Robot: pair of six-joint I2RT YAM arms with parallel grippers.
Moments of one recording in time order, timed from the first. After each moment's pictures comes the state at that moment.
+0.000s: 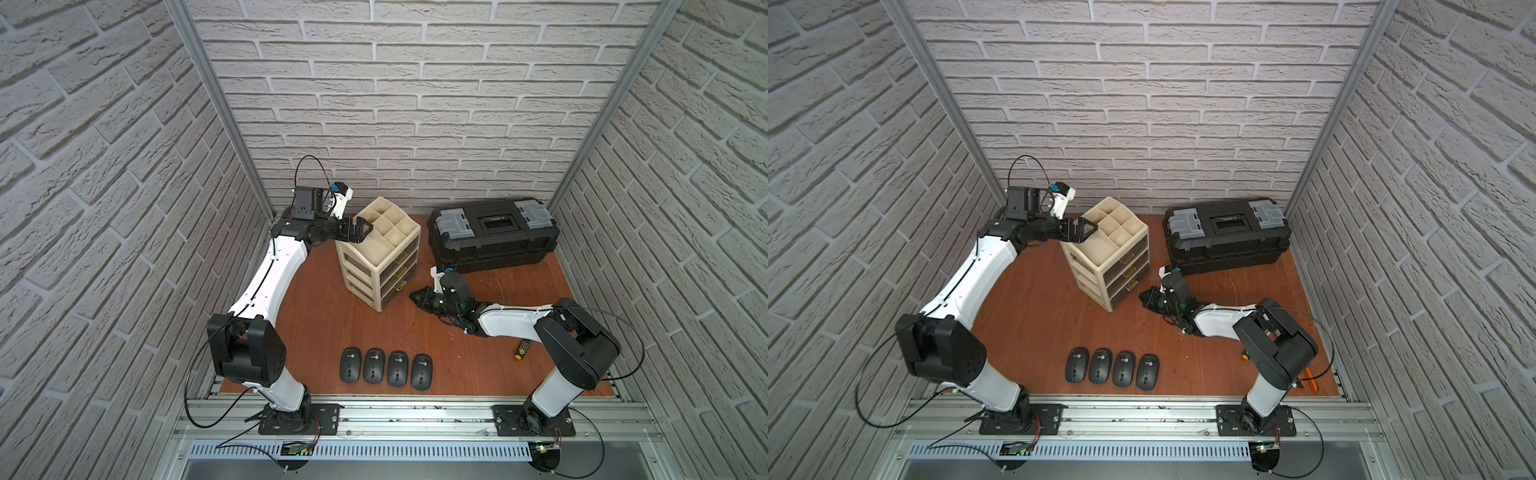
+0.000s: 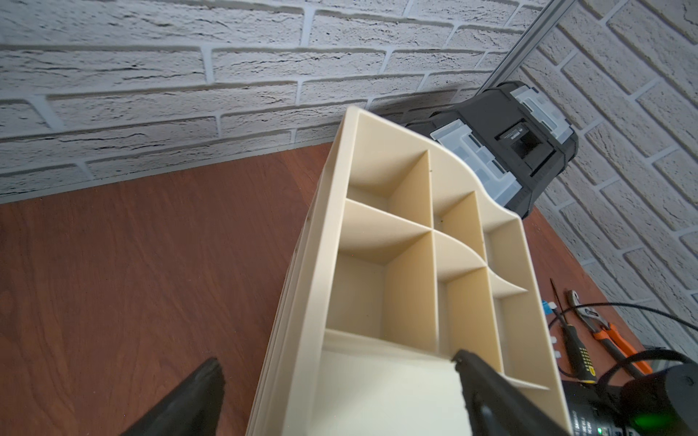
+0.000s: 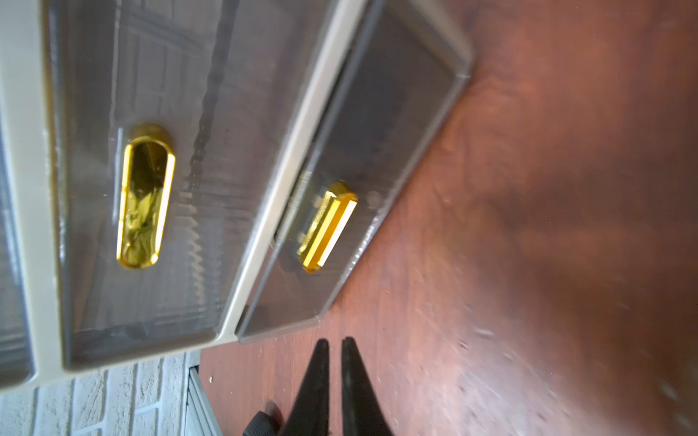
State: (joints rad) left arm -0.16 1.60 1.56 -0.62 0.49 0.01; right arm 0.59 1.65 0.68 0.41 -0.21 1.00
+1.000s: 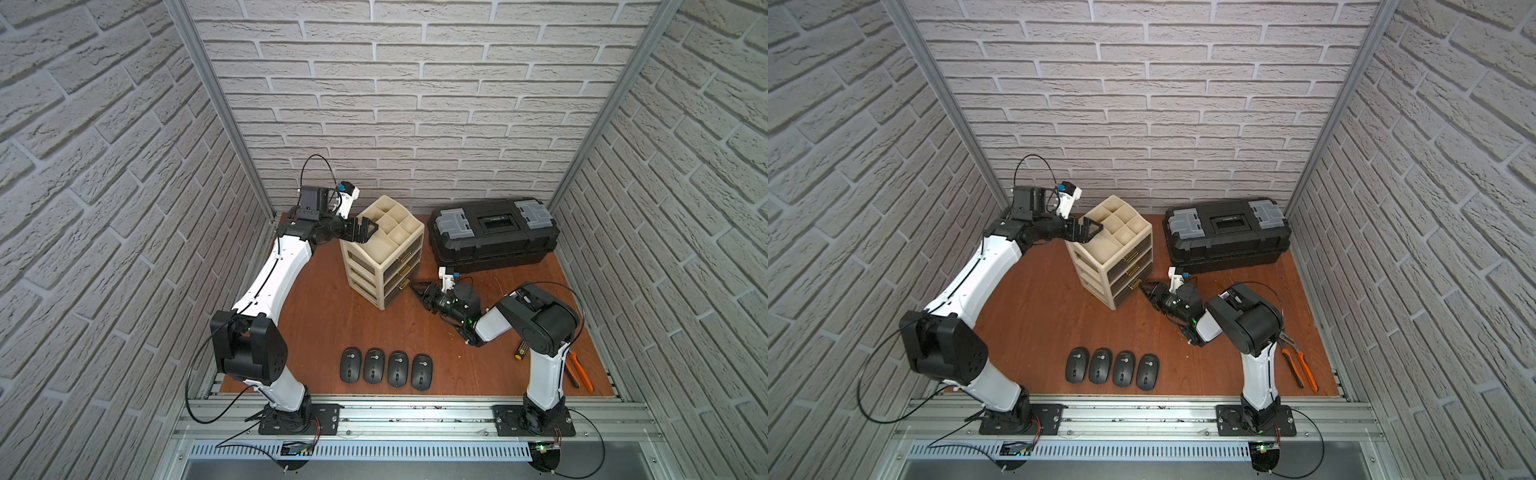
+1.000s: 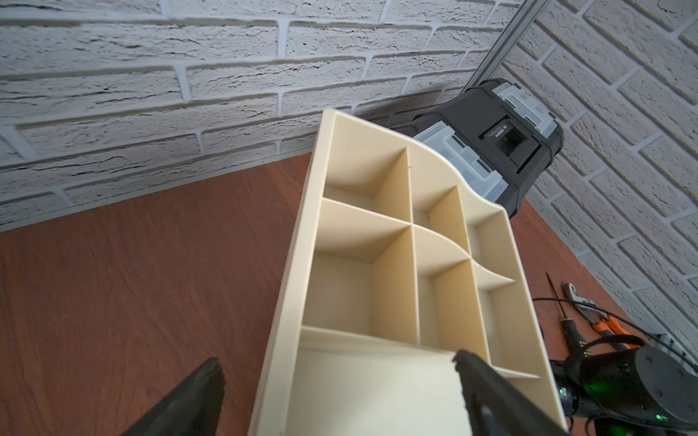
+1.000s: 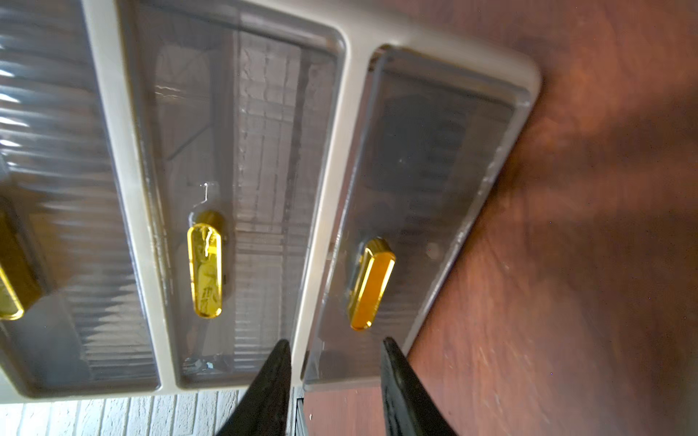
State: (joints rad) left arm -0.20 1.62 1.56 -0.59 0.50 0.03; right arm 0.53 1.97 0.61 1.19 -0.32 1.30
